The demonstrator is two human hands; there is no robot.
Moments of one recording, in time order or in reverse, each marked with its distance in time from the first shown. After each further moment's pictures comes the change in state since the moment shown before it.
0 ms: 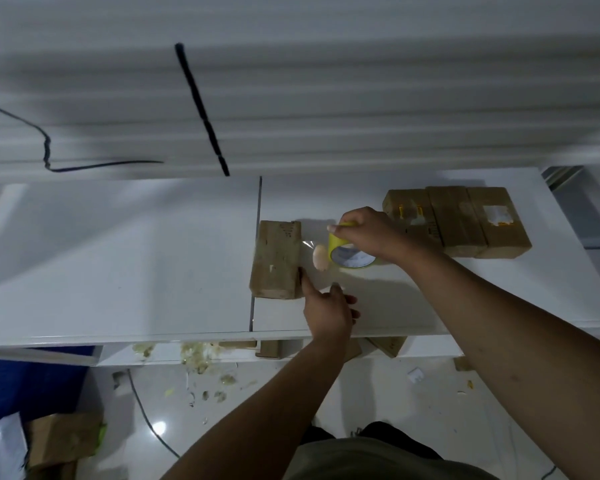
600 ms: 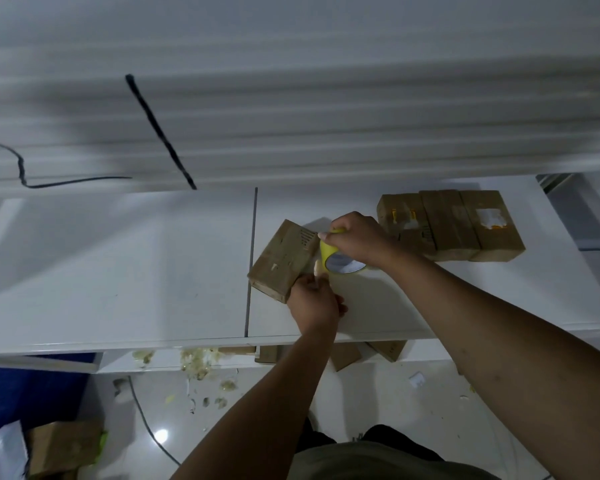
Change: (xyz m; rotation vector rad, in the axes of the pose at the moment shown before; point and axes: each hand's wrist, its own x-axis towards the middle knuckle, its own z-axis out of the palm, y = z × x) left_hand 0.024 0.005 0.001 0.108 0.112 0.065; right_hand -0.005 -0.010 0.004 -0.013 0.022 -0.016
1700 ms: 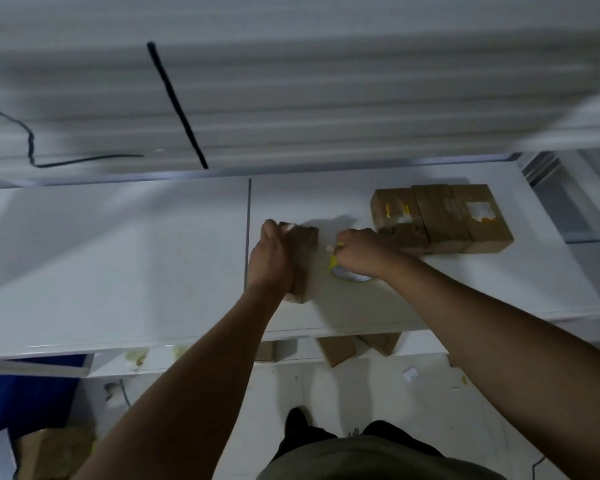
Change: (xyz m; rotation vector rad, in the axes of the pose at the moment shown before) left_hand 0.067 0.051 -0.055 0.759 -0.105 0.637; right_hand -0.022 0.012 0.006 -0.377 -0.189 0.107
